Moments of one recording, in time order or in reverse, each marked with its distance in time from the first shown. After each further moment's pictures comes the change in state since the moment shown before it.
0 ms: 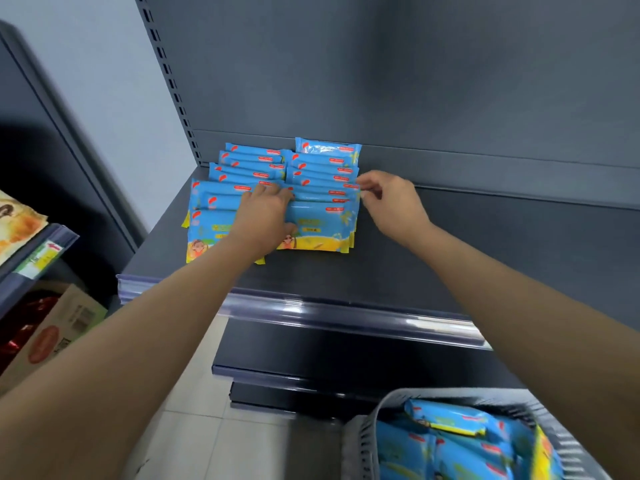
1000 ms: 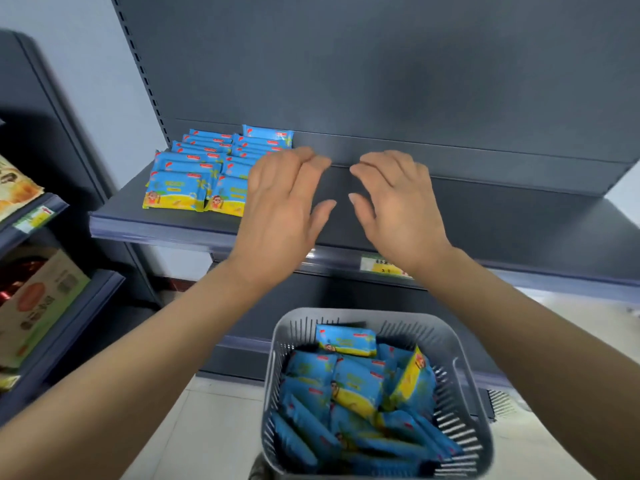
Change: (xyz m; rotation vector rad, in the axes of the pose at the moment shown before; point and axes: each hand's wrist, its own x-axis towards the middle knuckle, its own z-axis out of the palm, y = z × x) left_hand -0.185 0.260 -0.093 -0.133 0.654 0.266; right_hand -0.228 0.007 -0.180 -0.502 0.321 -0.500
